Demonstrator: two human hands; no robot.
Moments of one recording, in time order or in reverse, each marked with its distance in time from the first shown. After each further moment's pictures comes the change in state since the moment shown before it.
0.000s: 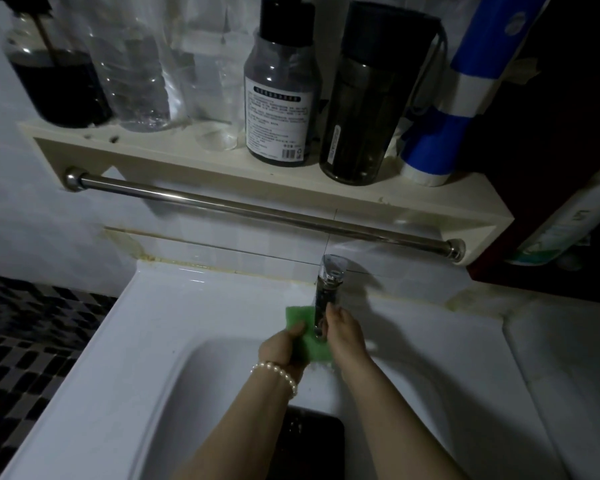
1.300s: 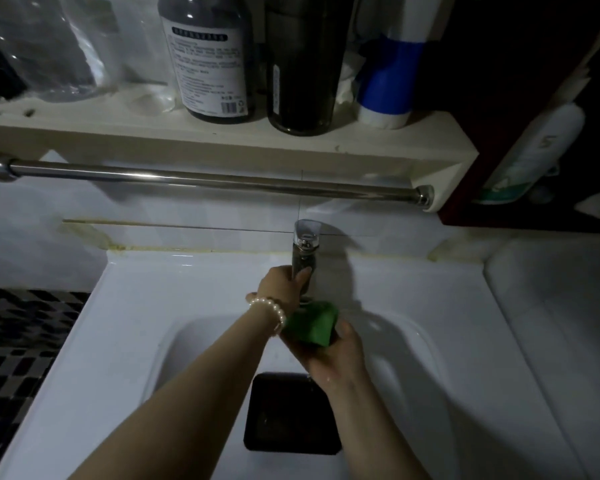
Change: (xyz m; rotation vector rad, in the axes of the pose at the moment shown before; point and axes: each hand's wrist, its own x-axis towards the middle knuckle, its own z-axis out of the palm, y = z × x) left_hand 0.022 0.015 0.033 1.487 -0.026 0.444; right_hand -0.039 0.053 -0.004 1.486 -0.262 0.543
